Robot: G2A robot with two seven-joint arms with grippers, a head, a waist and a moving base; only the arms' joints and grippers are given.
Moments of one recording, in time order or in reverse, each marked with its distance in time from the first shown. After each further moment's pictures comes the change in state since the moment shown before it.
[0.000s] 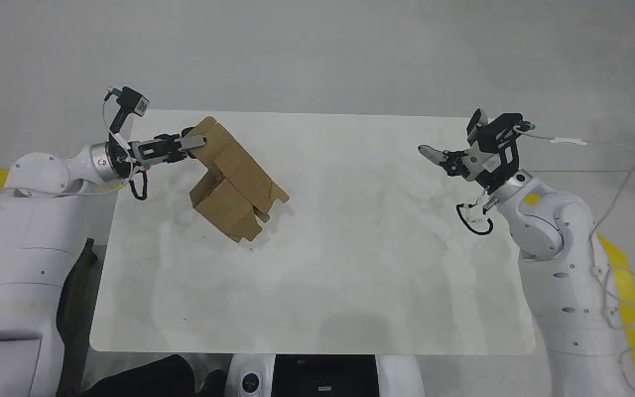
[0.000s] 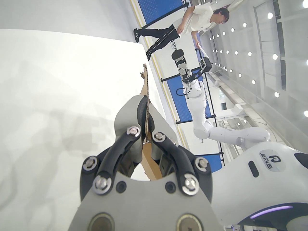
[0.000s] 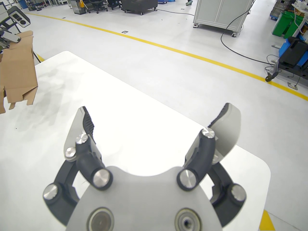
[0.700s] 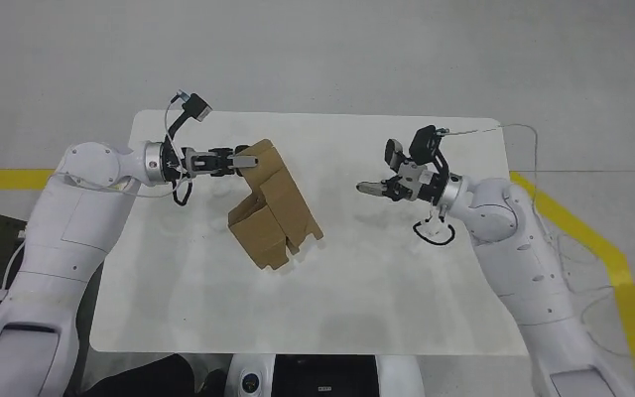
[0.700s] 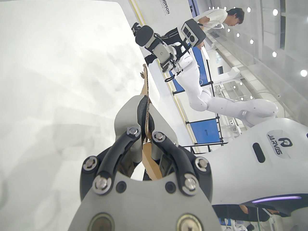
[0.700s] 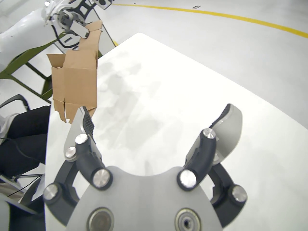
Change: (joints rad) left arm -0.052 -0.033 0.201 -0.150 -0.010 0.014 -0.014; right arm 0.202 -0.038 -0.332 0.231 0.448 -0.249 0.276
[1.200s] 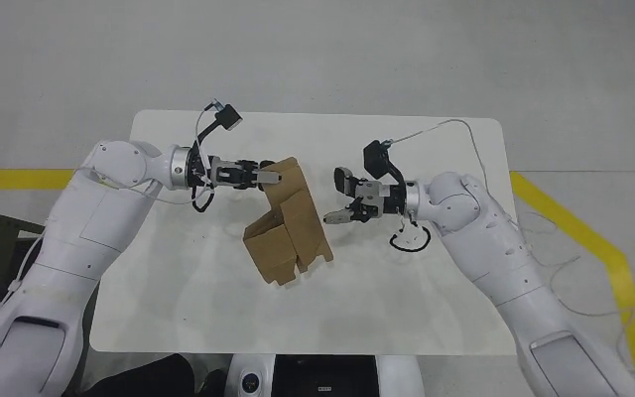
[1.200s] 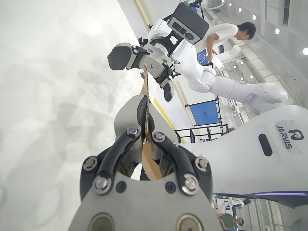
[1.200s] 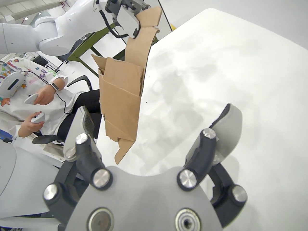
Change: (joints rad) left arm -0.042 -0.005 0.127 -0.052 -0.010 -0.001 0.001; right arm 0.167 -0.046 -0.272 0.184 0.378 -0.140 0.233
